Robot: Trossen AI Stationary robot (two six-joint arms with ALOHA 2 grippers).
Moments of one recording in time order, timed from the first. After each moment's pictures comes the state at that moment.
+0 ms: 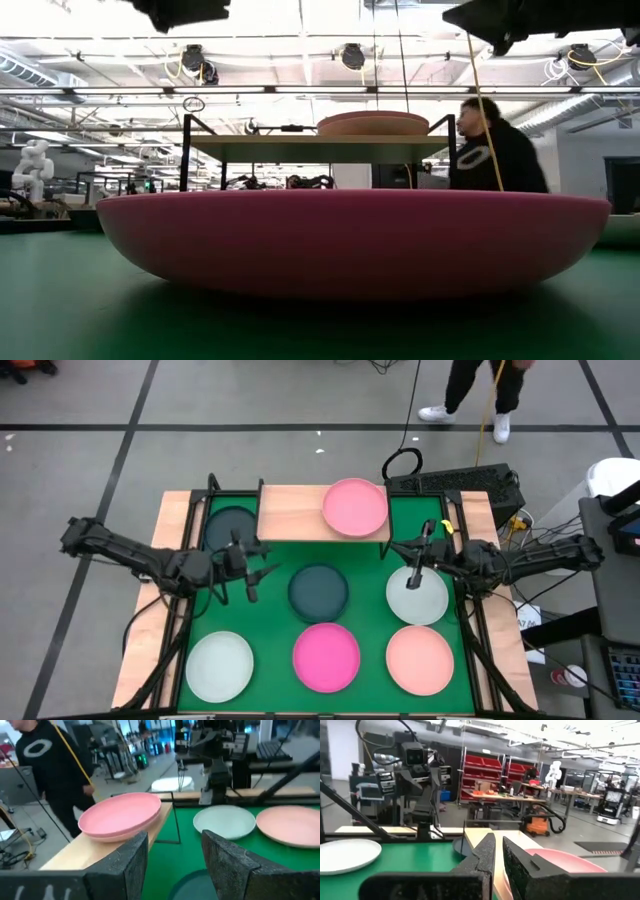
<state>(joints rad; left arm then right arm) -0.28 0.90 0.58 0.23 -0.59 0.12 0.11 0.65 0.33 0.44 0.42 -0.17</state>
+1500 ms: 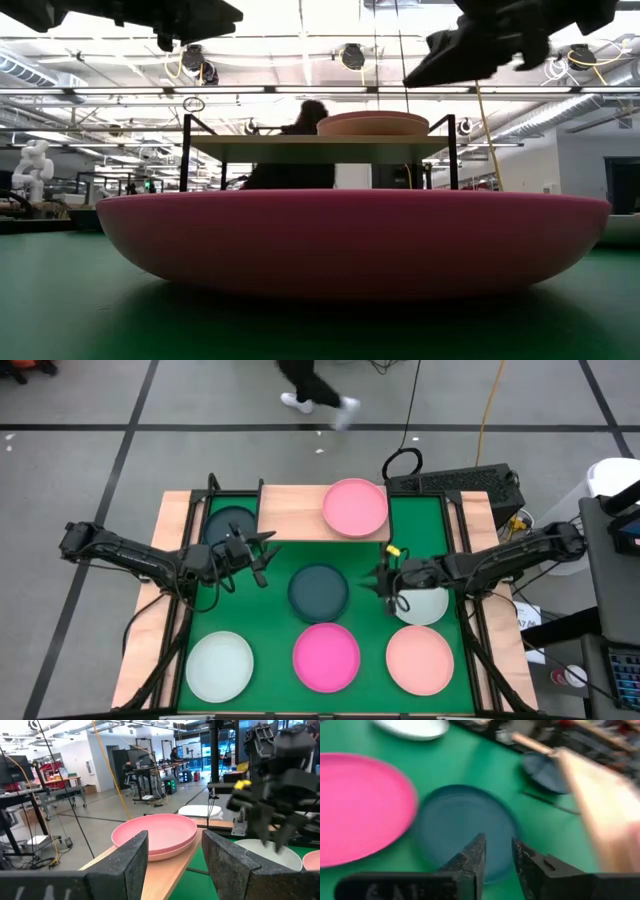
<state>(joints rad) -0.17 0.96 0.48 0.60 -0.63 0.18 0.19 1.15 0.60 0.06 0.22 -0.28</state>
